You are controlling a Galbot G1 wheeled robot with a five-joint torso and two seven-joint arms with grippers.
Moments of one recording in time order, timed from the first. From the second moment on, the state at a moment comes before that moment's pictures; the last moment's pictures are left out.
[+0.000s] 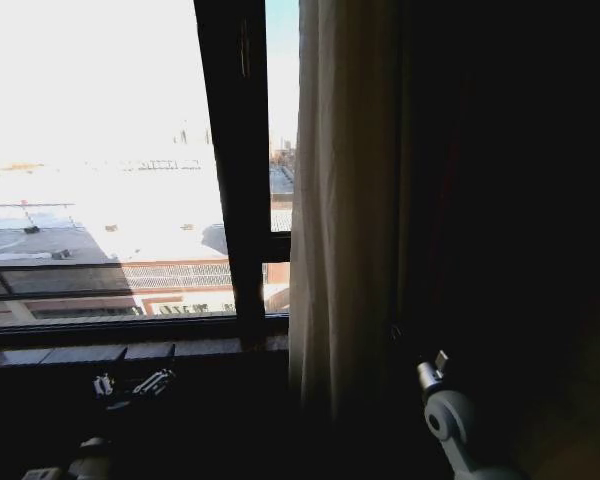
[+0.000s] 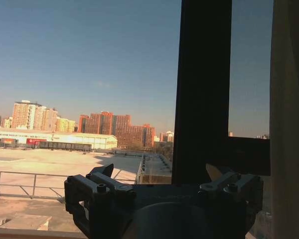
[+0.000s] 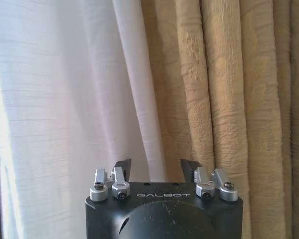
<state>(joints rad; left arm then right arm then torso) 1.82 -1.53 -0.92 -2.40 -0.39 0.00 0.20 -1.40 1.20 0.57 2.17 0.40 -0.28 0.22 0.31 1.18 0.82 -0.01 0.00</state>
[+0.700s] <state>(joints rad) 1.84 -1.46 -0.94 -2.38 -0.46 0.02 0.19 -1.54 1.18 0.56 2.29 0.29 -0.27 0.25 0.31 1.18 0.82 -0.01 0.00</state>
